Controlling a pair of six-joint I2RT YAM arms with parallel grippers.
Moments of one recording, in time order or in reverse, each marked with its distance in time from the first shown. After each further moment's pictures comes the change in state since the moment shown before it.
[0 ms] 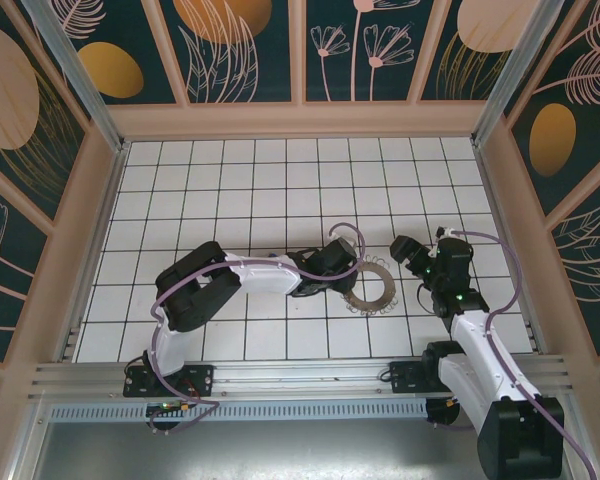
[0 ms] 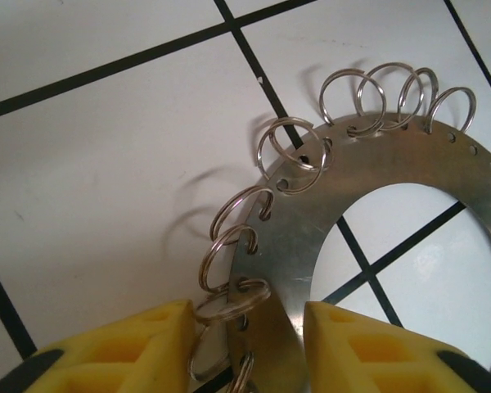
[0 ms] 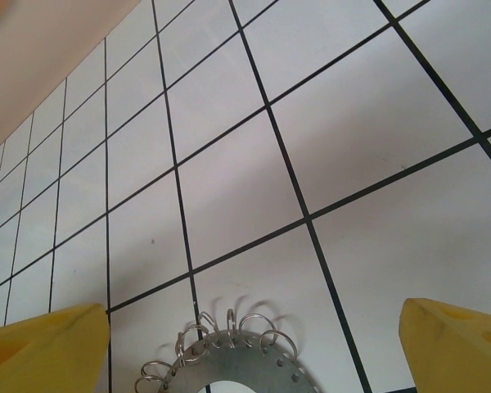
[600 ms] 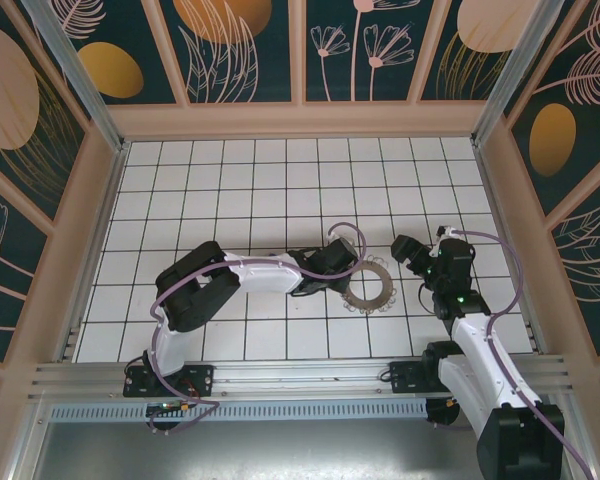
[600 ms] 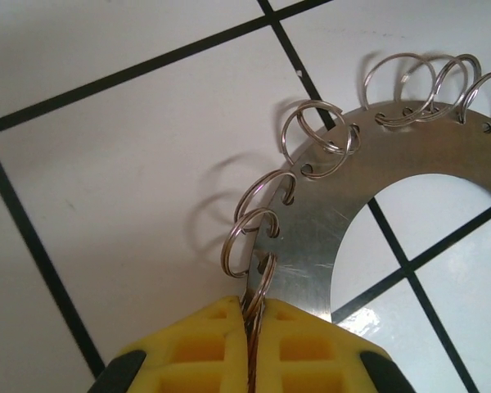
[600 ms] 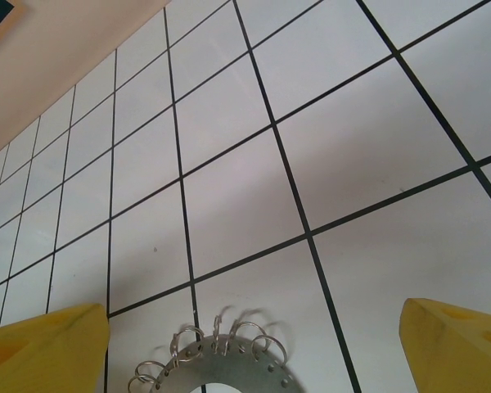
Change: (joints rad) left arm 0.000 0.000 0.032 -0.087 -0.060 0.021; right arm 0.000 -0.036 0.000 0.000 0.014 -0.041
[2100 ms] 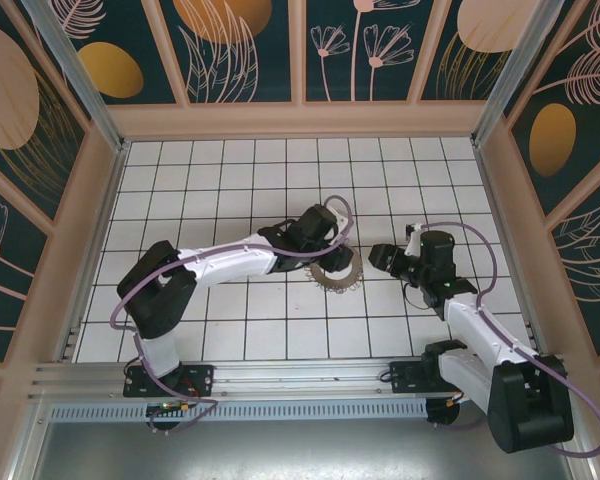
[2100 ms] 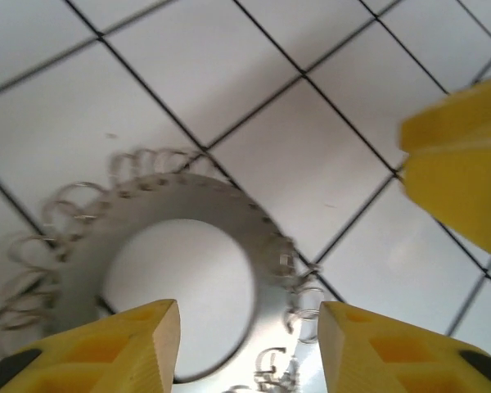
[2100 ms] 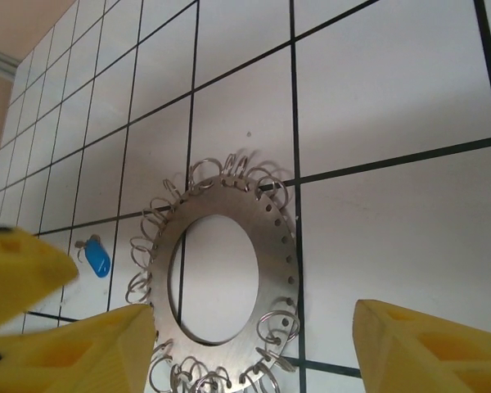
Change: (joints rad) left arm 0.110 -0.186 0.007 -0.026 0.271 0.256; right arm 0.101 0.231 0.032 0.082 -0.260 -0.015
